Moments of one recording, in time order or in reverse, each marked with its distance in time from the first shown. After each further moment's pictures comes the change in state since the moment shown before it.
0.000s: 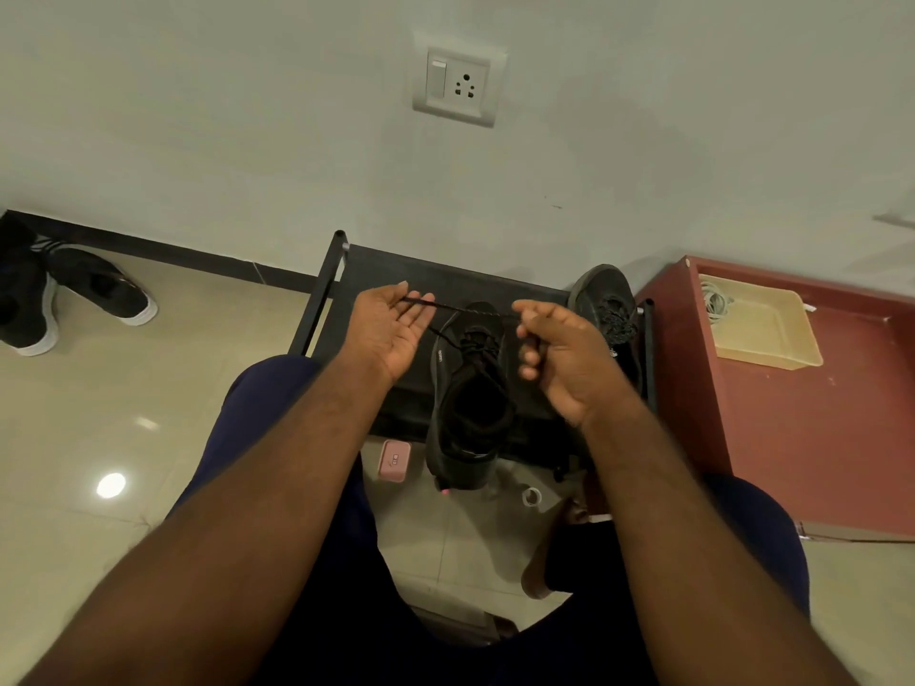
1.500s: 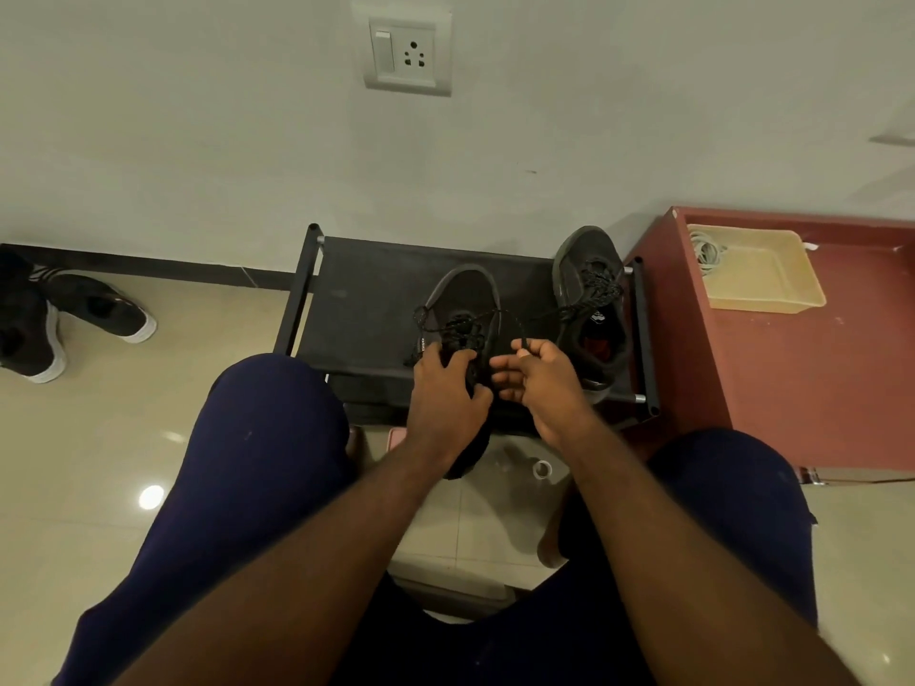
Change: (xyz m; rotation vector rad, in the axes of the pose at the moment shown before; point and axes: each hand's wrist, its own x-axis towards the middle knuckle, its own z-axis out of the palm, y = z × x) left_hand -0.039 -0.117 -0.037 1.755 -0.106 0.530; right_hand 0.003 0.073 -0.035 -0.126 0.204 0.137
